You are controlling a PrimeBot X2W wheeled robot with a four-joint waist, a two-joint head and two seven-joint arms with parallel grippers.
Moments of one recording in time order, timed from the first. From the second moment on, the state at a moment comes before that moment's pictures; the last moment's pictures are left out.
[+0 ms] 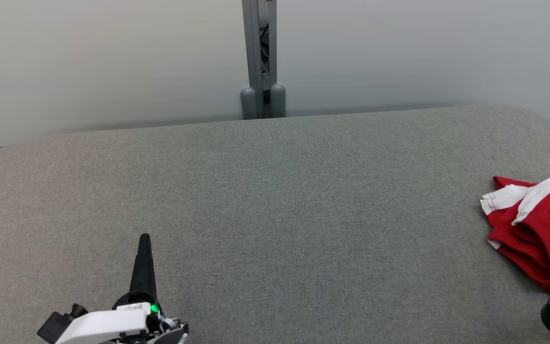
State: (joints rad) left arm -0.01 0.05 -0.21 0.13 -1.62 -0.12 -0.26; right arm -0.22 -0.06 -0.48 0.36 1.53 0.13 0.52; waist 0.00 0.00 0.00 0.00
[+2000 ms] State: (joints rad) left arm -0.01 0.05 -0.21 0.13 -1.62 -0.12 -0.26; right arm -0.22 -0.07 -0.48 0.36 1.54 0.13 0.52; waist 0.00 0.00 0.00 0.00
